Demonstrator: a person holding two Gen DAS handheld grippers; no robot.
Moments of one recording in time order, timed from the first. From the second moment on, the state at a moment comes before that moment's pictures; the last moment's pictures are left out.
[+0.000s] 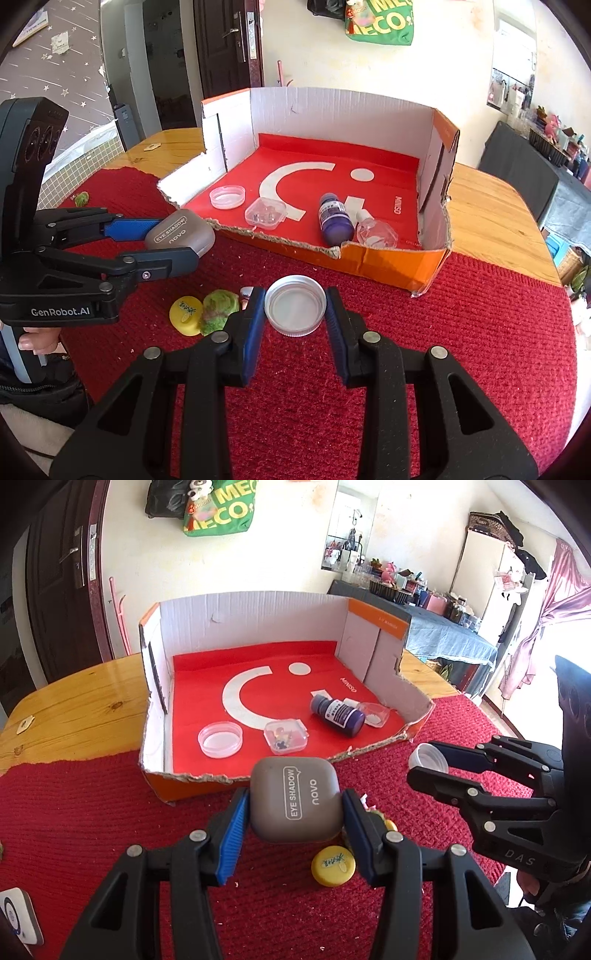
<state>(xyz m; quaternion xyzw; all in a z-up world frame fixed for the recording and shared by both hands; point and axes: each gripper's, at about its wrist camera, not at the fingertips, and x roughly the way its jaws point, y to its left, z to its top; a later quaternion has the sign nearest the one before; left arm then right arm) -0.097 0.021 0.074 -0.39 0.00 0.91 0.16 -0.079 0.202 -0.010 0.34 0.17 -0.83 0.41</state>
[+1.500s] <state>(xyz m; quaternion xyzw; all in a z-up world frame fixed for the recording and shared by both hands) -0.267 0.029 0.036 -0.51 0.04 0.84 0.18 -0.242 0.096 -0.033 0.49 0.23 -0.79 0.27</state>
